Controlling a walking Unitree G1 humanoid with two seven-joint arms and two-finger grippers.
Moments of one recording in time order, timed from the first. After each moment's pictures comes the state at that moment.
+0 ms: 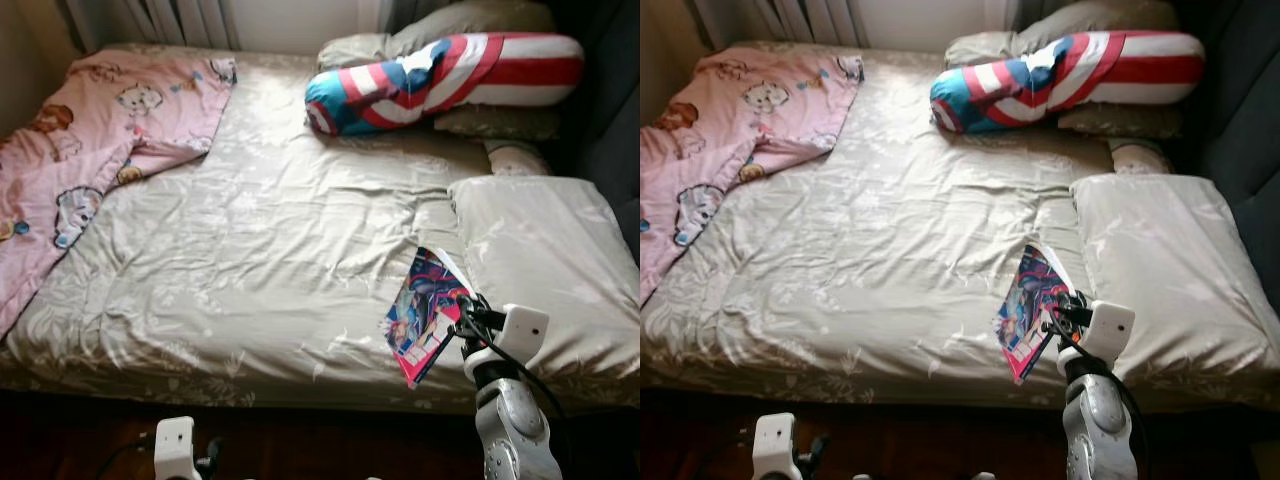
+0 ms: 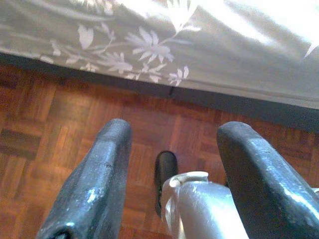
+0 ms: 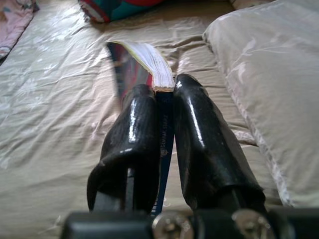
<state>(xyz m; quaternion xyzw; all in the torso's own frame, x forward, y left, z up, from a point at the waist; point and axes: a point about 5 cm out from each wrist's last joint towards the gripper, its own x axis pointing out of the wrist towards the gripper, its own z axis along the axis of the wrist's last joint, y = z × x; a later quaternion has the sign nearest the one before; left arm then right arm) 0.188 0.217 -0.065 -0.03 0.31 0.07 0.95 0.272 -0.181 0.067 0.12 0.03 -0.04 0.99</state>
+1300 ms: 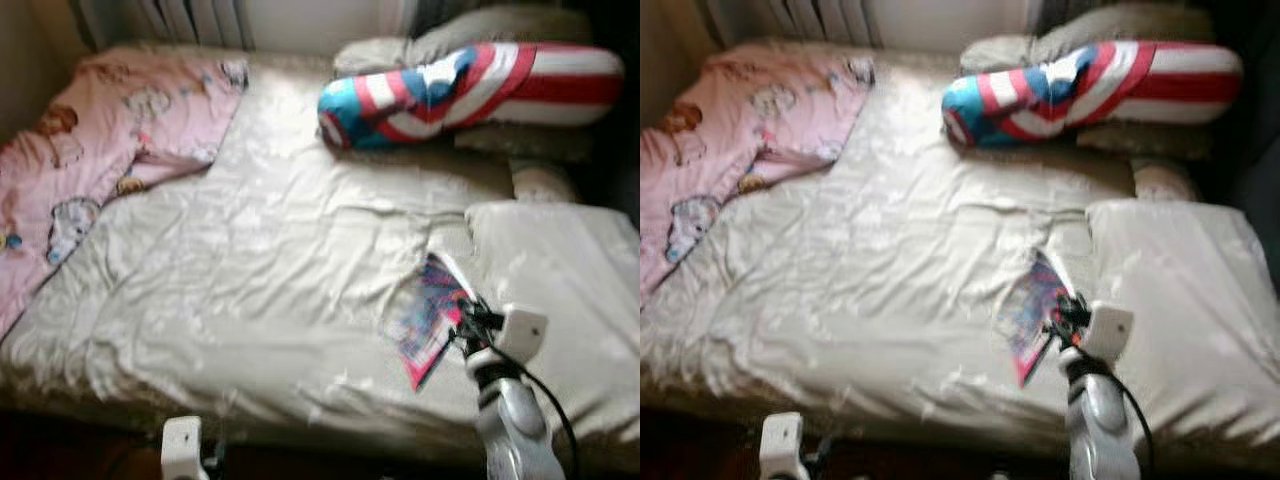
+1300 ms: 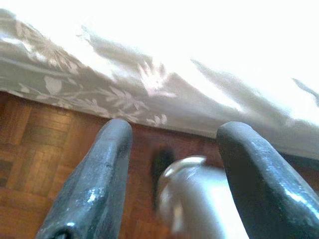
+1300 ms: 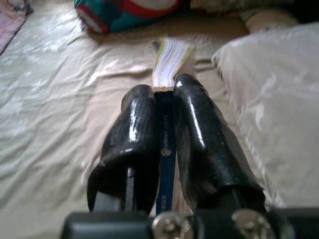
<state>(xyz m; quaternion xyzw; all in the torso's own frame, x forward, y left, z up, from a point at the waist) 0.184 0.217 -0.067 -0.04 0.32 0.06 0.95 0.271 -0.186 0.068 0.12 0.03 -0.04 0.99</state>
